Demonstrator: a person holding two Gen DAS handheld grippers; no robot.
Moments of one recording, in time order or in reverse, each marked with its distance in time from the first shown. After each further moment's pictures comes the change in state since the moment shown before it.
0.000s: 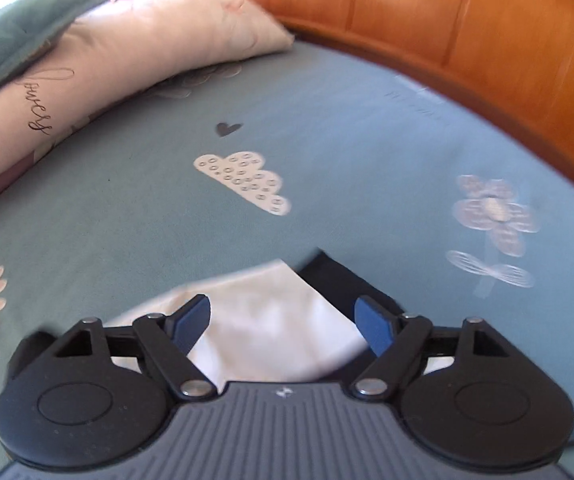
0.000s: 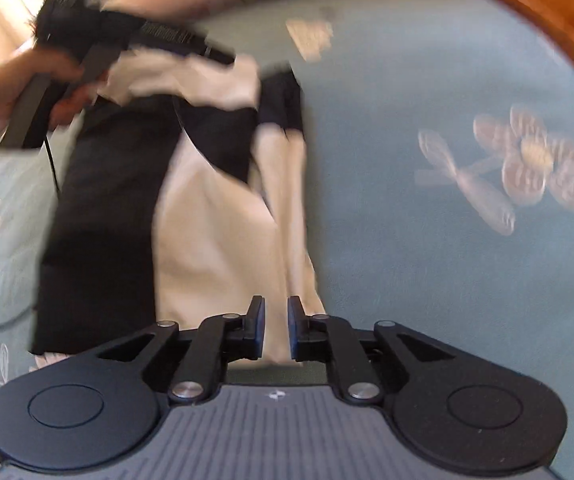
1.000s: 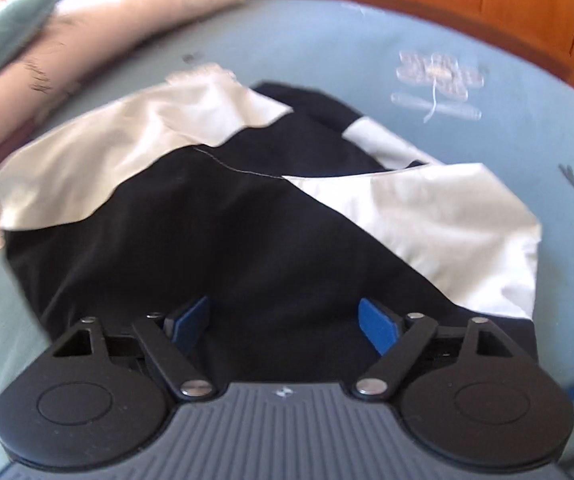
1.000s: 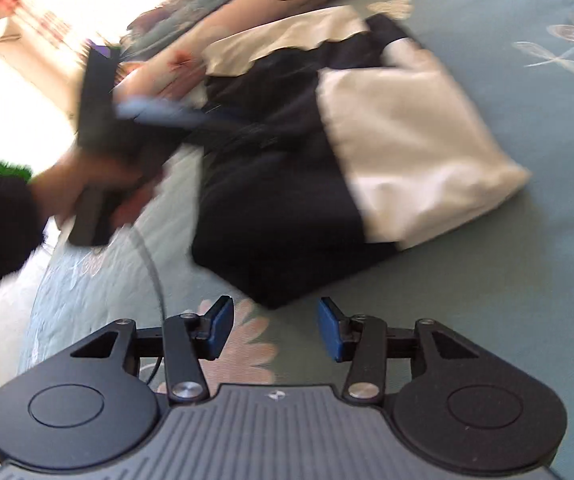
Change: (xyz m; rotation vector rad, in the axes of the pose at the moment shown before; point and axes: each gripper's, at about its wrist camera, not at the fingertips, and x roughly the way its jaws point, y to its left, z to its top) left arm -0.017 -0.046 -0.105 0.169 0.116 0.064; right arm 0.014 0.054 -0.124 0.156 -0.137 0.339
